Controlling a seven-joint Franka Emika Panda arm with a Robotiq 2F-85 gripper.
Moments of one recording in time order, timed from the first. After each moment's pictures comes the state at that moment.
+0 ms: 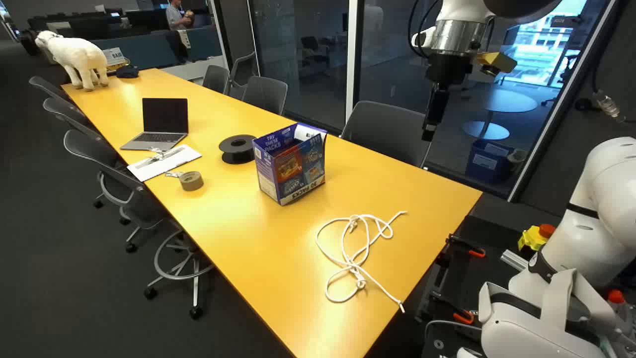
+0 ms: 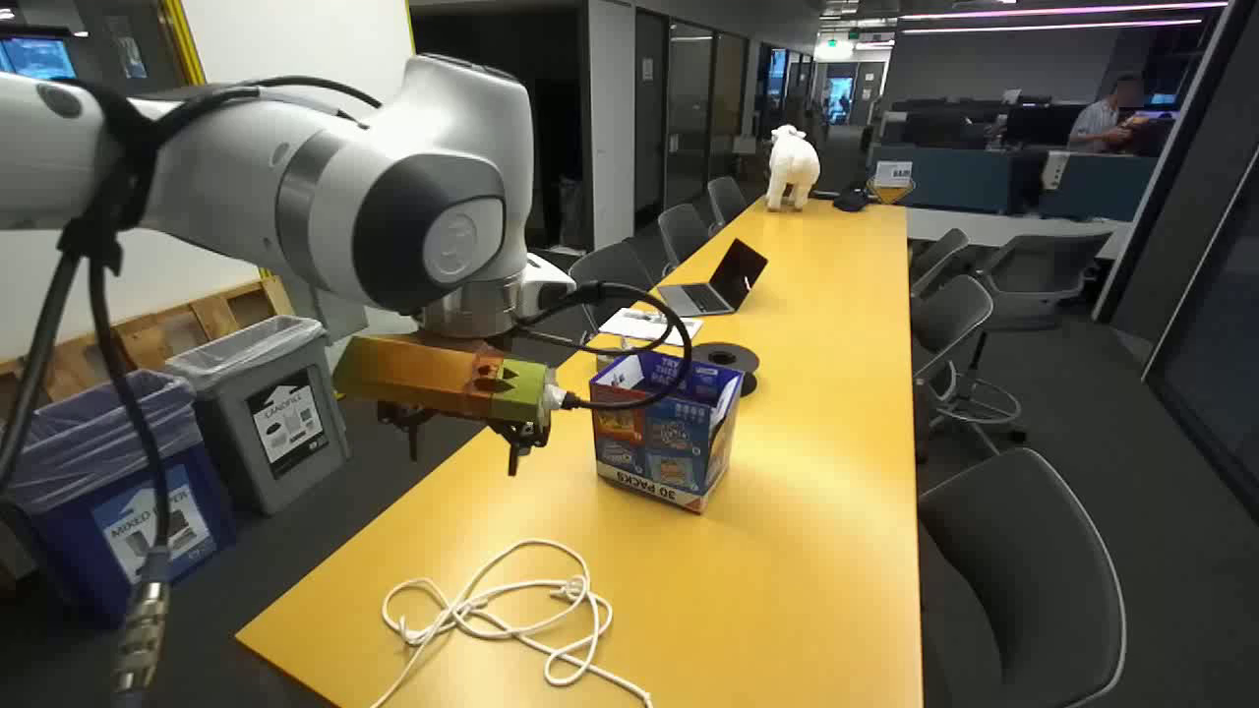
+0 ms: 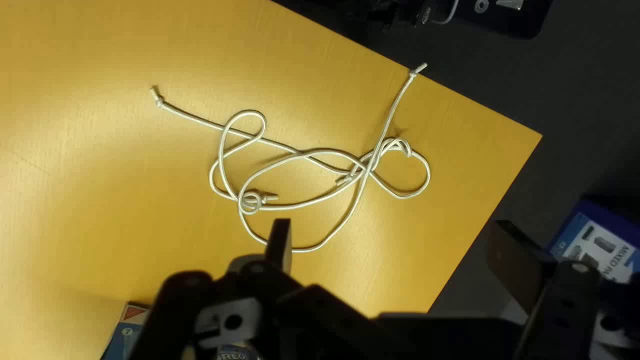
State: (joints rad) arm 0.08 -0.72 -0.15 -2.53 0.06 1.87 -0.32
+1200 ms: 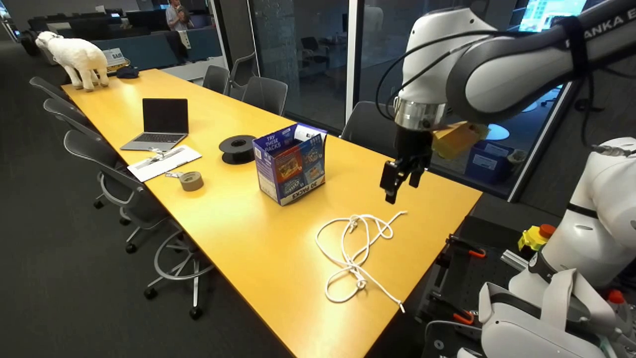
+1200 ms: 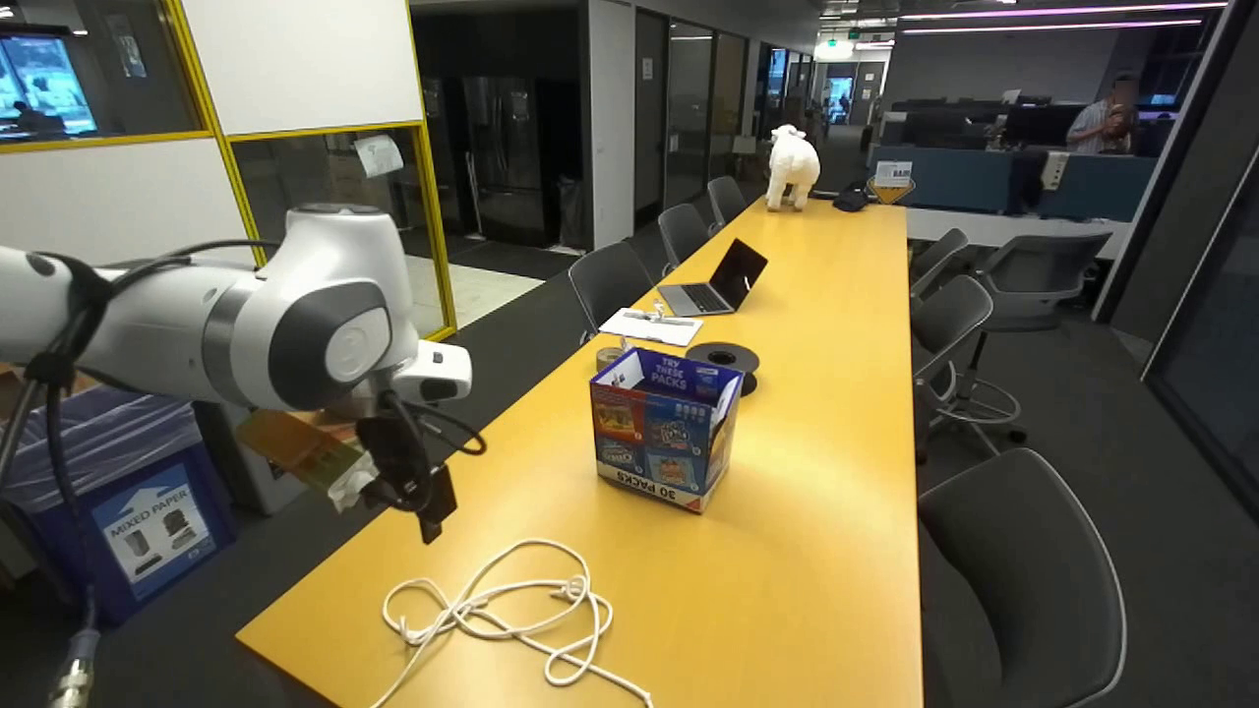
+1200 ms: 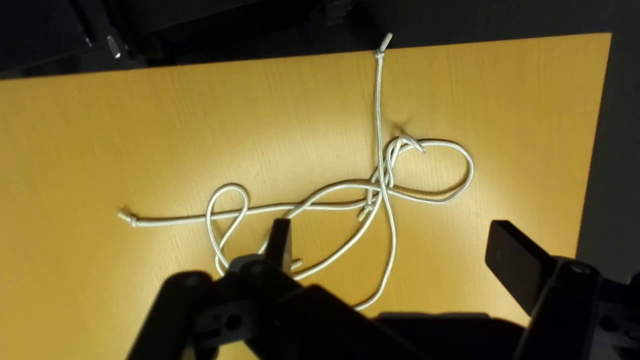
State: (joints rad) arm 0.06 -0.57 0.20 -2.70 0.15 2.16 0.37
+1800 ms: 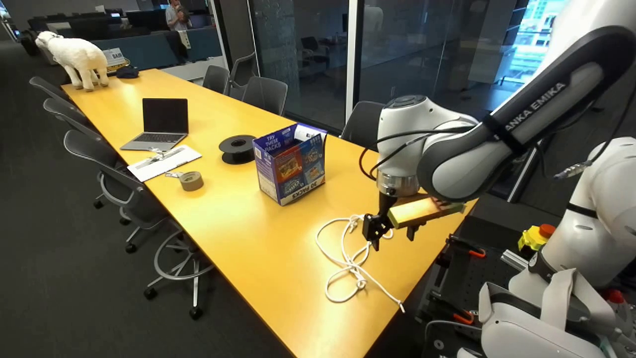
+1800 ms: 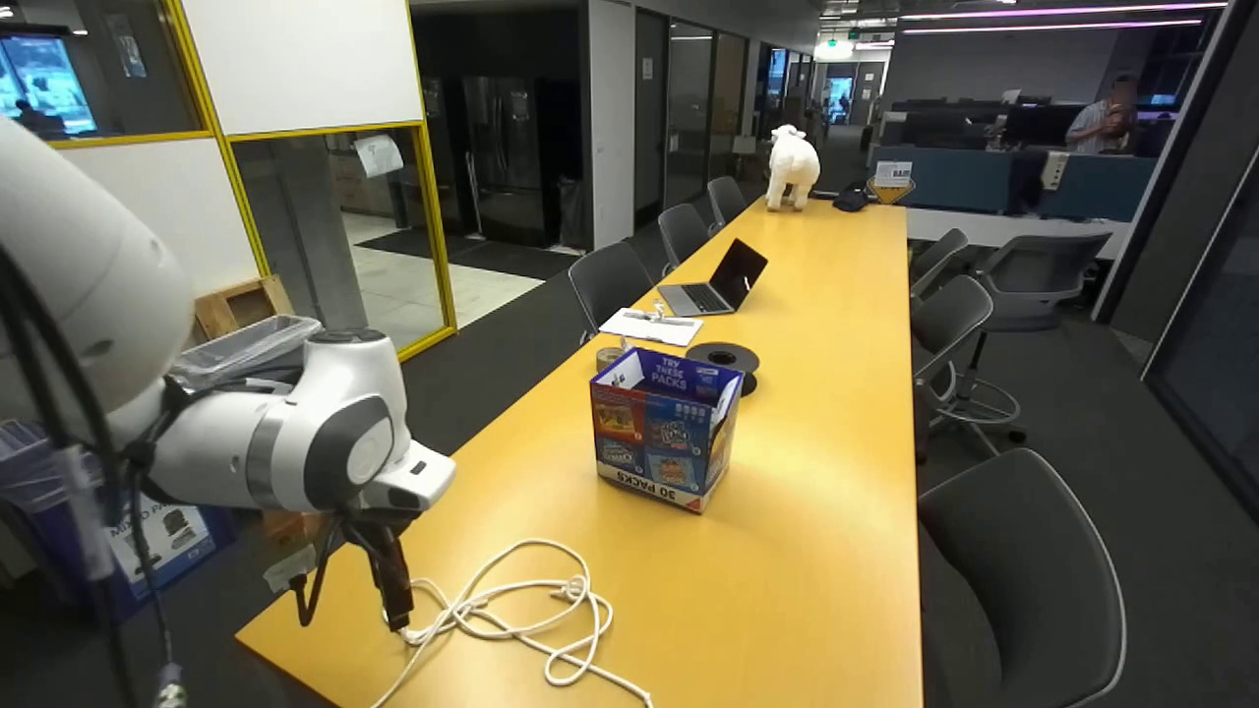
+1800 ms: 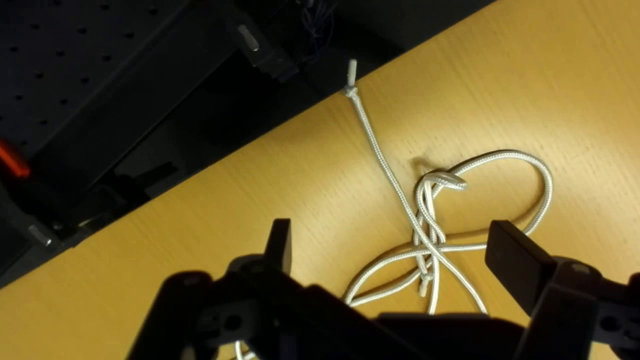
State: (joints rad) arm 0.06 -0.22 0.33 -2.76 0.16 2.48 0.91
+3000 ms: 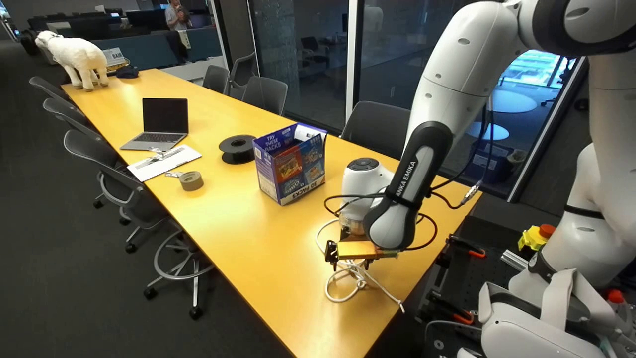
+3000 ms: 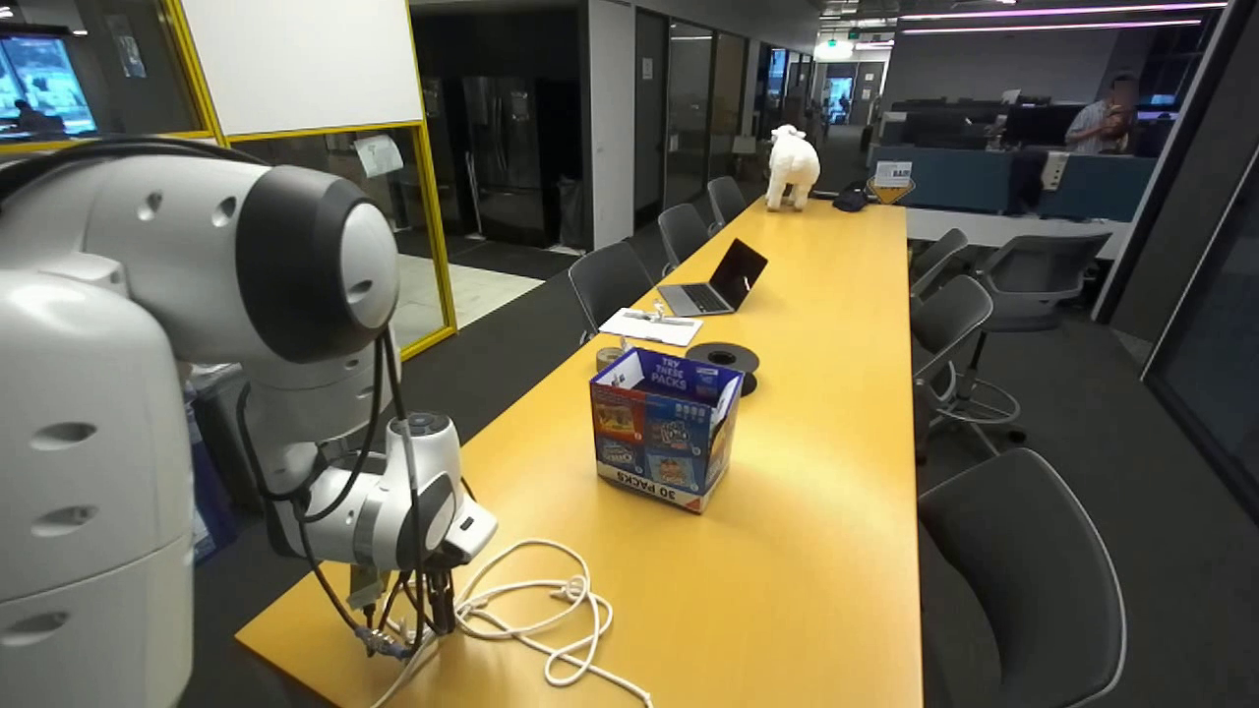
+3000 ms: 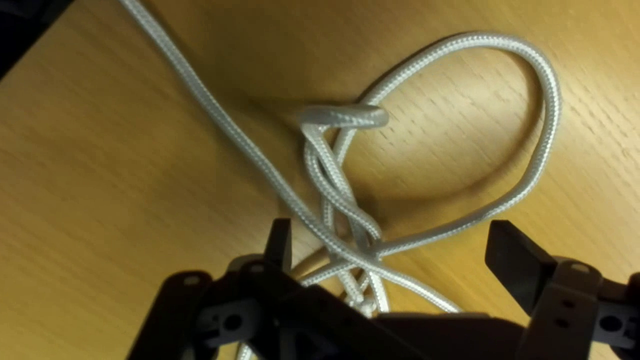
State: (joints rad) arm 0.22 0.42 0.11 -2.49 0.11 2.95 1.06
